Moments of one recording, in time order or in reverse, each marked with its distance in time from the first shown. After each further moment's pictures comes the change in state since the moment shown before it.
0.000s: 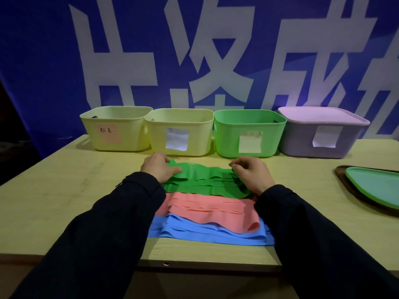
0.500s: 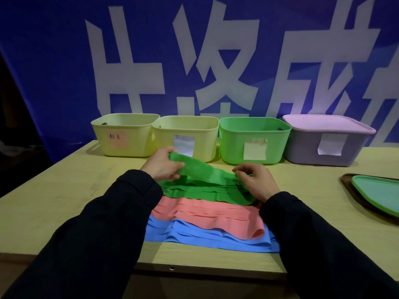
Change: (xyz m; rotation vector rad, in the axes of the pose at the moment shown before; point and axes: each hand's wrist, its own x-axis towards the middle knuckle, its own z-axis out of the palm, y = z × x) left_hand -0.021 0.019 -0.039 -0.500 -0.151 0.027; right_hand -0.003 -0.006 -0.002 -0.001 -0.014 -0.024
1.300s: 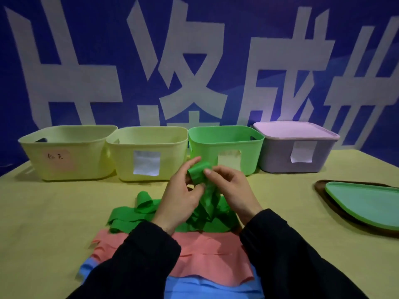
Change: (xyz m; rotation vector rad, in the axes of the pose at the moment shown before) left_hand 0.016 0.007 0.115 -0.315 -0.106 0.438; right_hand 0.005 -0.037 -0.007 0.640 -0.001 -0.017
